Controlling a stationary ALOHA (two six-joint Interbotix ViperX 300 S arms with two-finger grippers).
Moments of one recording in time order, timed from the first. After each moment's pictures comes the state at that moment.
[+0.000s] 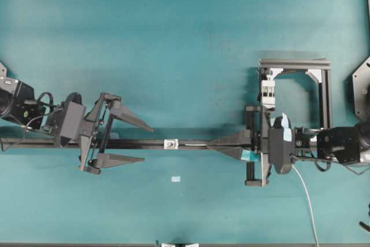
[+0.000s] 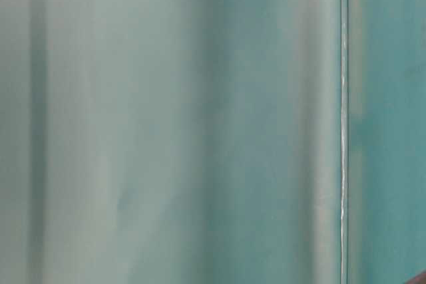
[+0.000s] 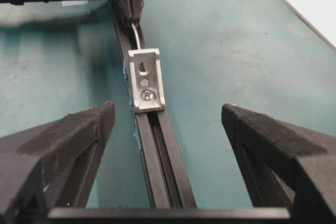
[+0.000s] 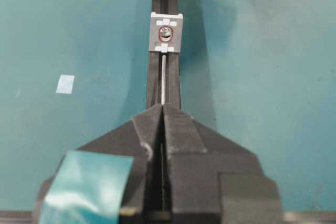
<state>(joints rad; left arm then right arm) -0.32 0.35 1.04 -0.08 -1.29 -0.02 0.51 0.29 0.95 0.61 -1.04 -0.06</state>
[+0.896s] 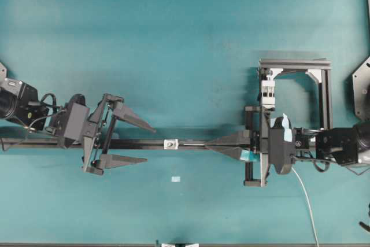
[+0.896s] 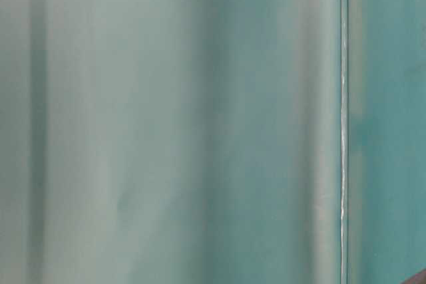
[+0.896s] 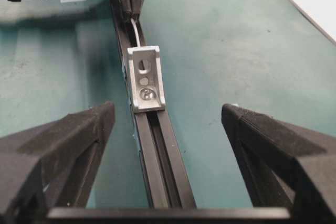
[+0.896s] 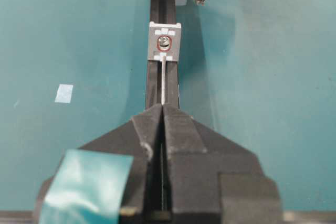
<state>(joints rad) -0.32 0.36 1.03 -0.08 -1.29 -0.03 0.51 0.31 0.94 0.61 -1.08 -0.06</state>
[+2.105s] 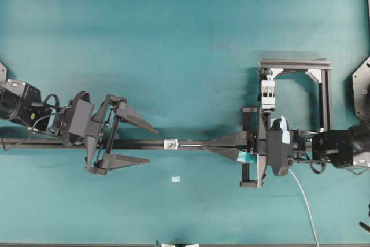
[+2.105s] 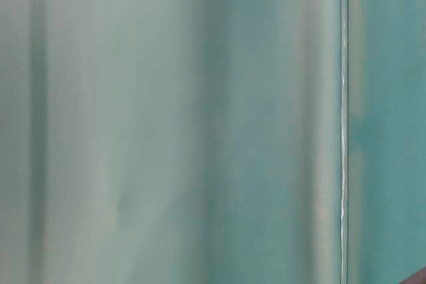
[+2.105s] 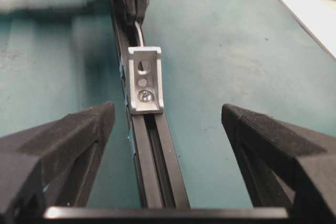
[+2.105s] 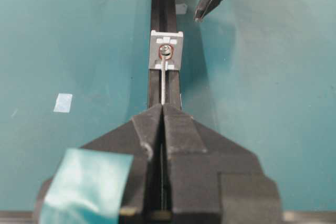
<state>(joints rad) -0.32 0.38 1.01 -0.08 -1.28 -0.10 0.51 0.34 0.92 0.61 -1.11 -0.06</state>
